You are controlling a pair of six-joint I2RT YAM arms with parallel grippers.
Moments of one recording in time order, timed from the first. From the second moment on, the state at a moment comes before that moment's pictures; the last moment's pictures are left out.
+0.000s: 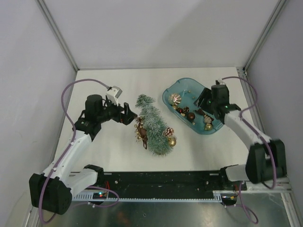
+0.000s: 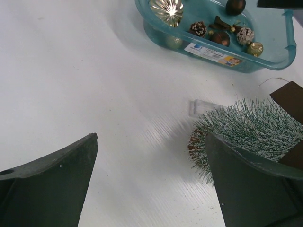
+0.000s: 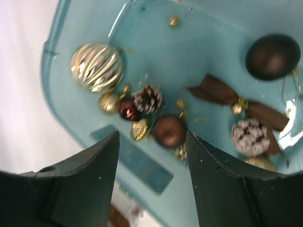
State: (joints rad) left arm -0.24 1.01 0.77 -0.23 0.51 -0.08; right arm 0.22 1.29 0.91 -0.27 -0.02 0.64
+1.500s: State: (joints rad) left arm -0.15 0.83 0.66 -0.20 0.59 -0.08; right arm 0.17 1.50 1.00 -0.26 -0.06 0.53
